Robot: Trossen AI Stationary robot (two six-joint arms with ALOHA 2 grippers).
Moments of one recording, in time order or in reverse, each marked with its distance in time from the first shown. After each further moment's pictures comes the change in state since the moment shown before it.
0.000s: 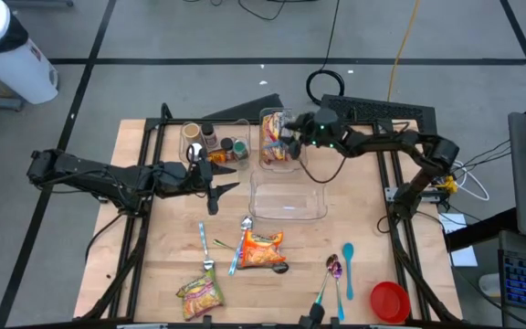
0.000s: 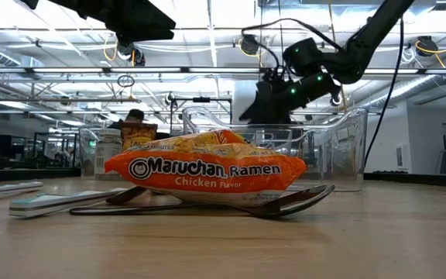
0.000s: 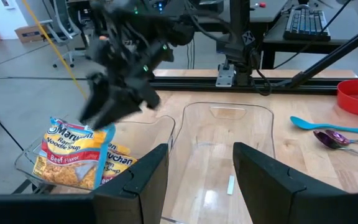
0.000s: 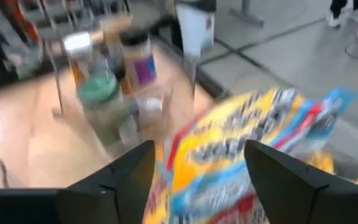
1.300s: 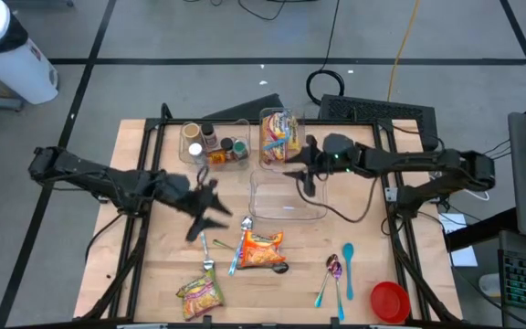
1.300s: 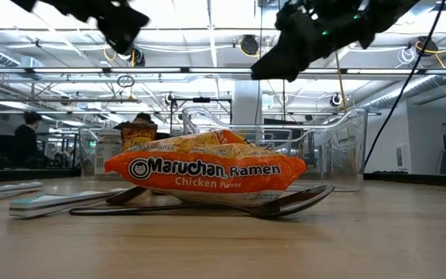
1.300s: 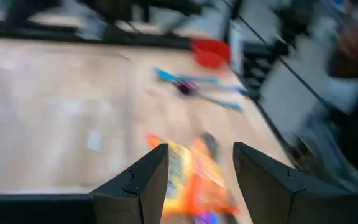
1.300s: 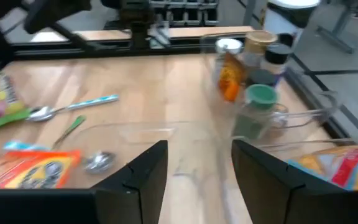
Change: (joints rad) left arm -0.062 0.001 0.001 -0.145 0.473 -0.159; right arm 0.335 -0.346 -0.019 -0.388 0.026 -0.146
